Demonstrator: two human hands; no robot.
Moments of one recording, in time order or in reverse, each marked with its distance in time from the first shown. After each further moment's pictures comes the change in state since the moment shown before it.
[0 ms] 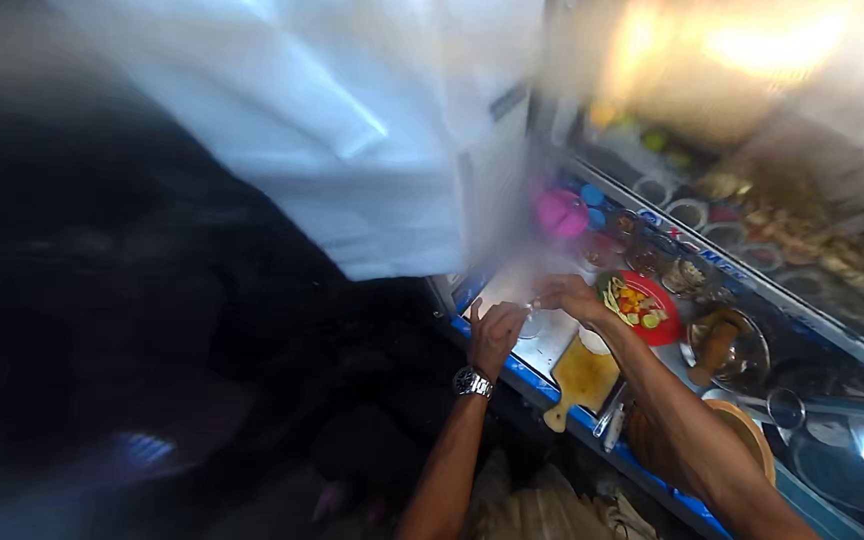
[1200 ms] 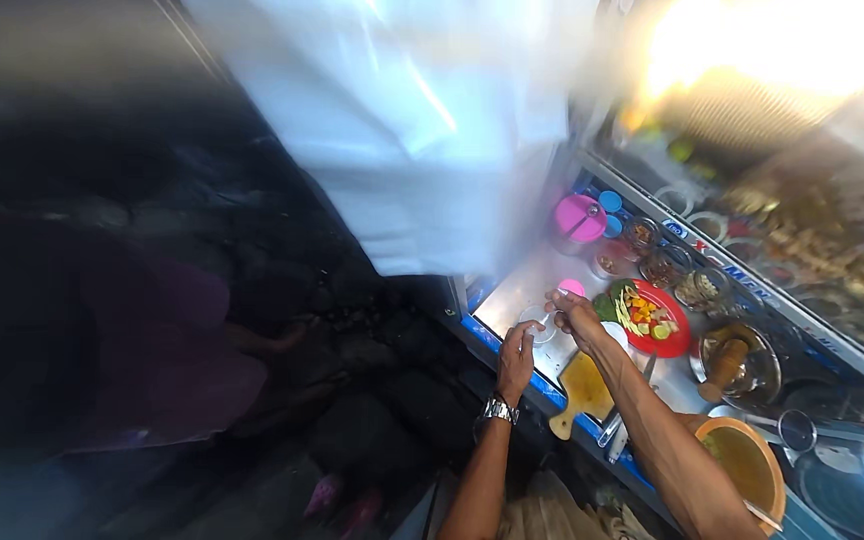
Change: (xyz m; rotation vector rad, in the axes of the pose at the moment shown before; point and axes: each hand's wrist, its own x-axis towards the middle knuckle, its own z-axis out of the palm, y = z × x) left_hand -0.033 0.023 0.025 -0.523 -0.036 -0.562; right_hand 0.012 0.033 0.031 0.382 0.263 0.230
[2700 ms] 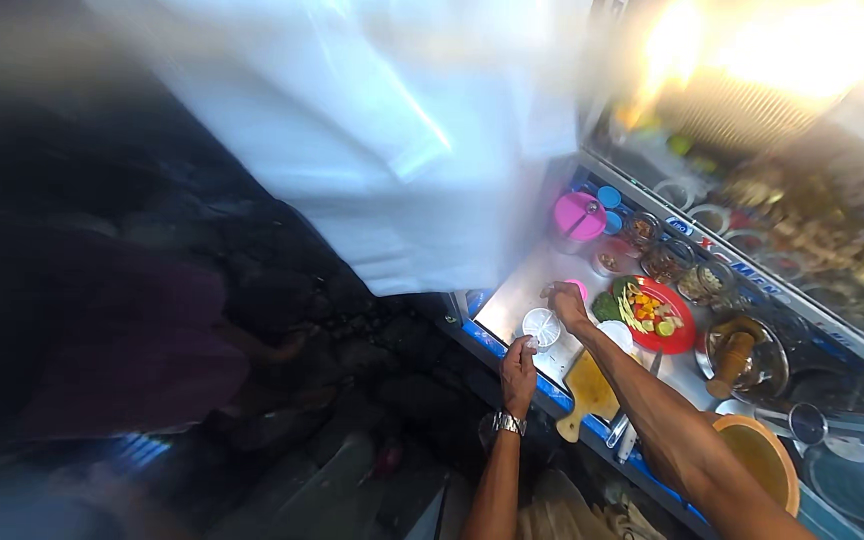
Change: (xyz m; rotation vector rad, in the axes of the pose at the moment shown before) left_hand -0.017 -0.014 0.007 -0.037 0.119 -0.101; right_hand 0.046 0.013 0.013 -0.419 0.146 -0.108
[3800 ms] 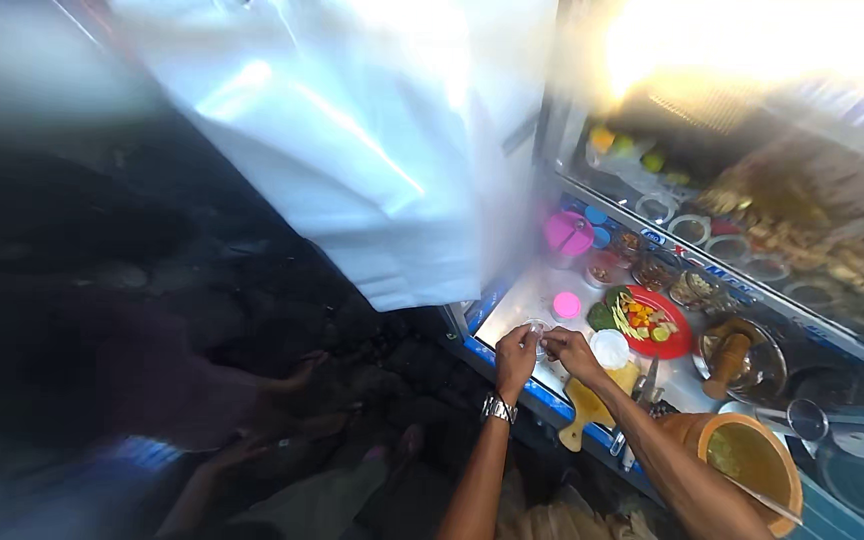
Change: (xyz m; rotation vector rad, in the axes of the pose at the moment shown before) left_hand 0.046 0.069 -0.016 0.226 -0.252 -0.053; right_hand -0.080 0.010 -0.016 0.004 -0.179 -0.155
